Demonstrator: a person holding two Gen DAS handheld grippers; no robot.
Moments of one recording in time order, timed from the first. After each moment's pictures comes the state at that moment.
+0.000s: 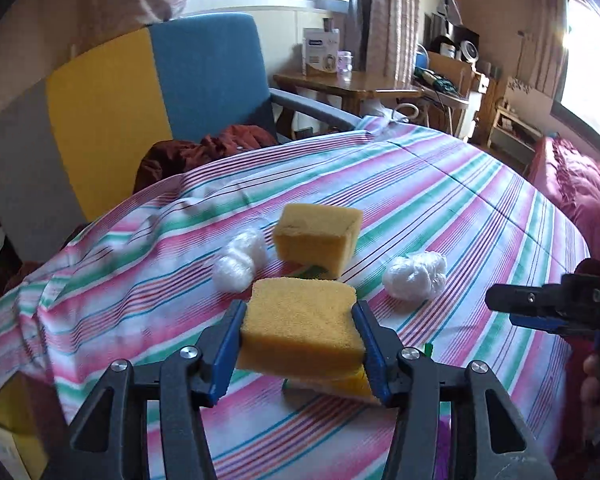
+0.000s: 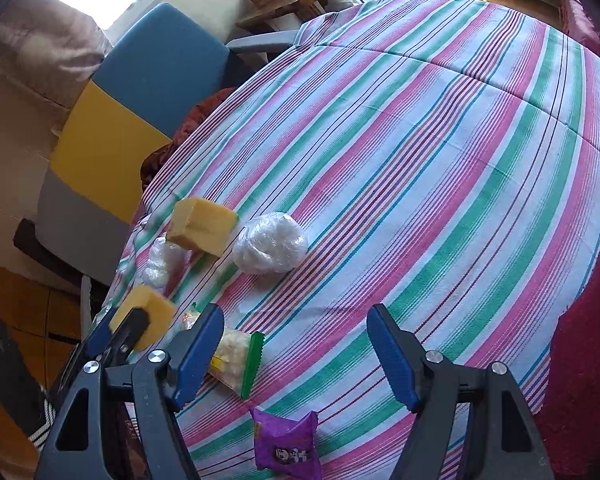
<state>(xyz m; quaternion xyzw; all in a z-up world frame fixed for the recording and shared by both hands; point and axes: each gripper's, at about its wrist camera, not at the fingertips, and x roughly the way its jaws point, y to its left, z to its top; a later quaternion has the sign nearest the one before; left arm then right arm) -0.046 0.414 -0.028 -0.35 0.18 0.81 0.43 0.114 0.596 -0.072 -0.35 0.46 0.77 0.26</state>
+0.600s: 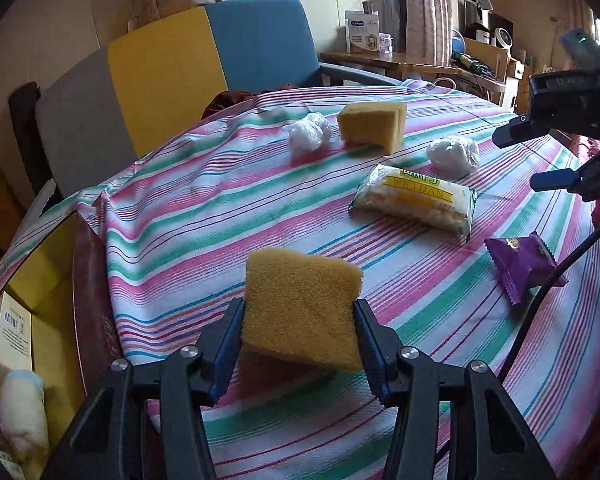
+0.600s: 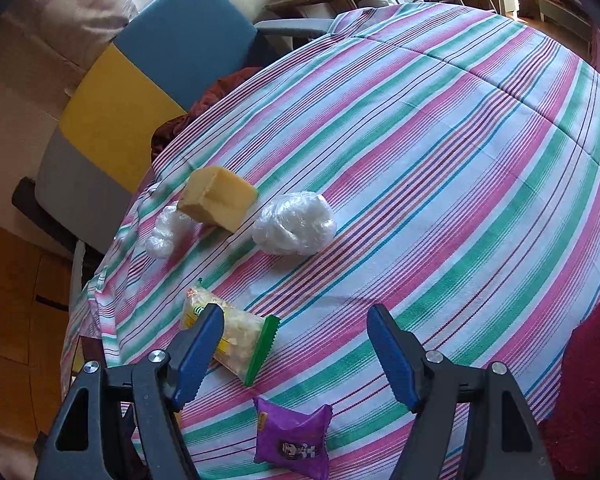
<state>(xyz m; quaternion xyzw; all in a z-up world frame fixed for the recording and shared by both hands) 0.009 0.312 -0.098 -0.35 0.21 0.84 0.36 0.097 0.581 -0.071 -0.39 0.42 0.78 0.24</state>
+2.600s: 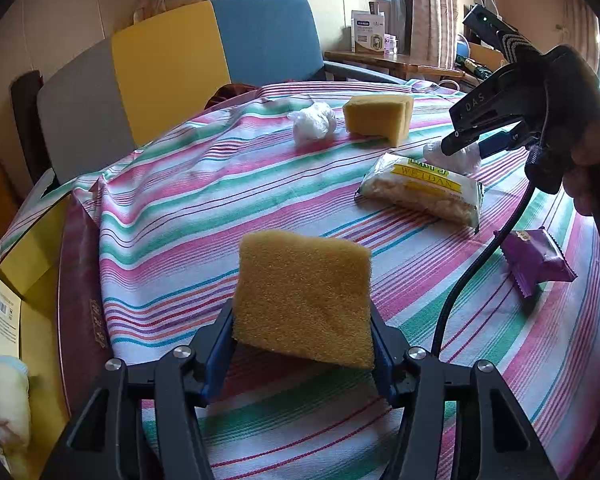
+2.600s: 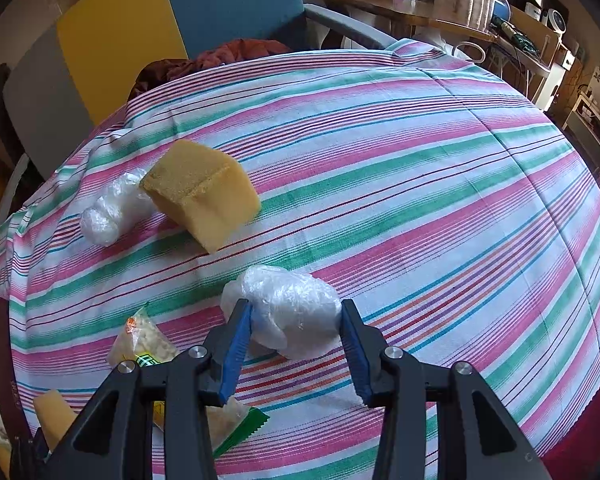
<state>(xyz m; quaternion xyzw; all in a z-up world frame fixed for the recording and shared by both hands) 0.001 0.308 -0.109 -0.36 0.20 0.84 0.36 -0.003 0.586 -0.098 -0.49 0.22 0.80 0.27</state>
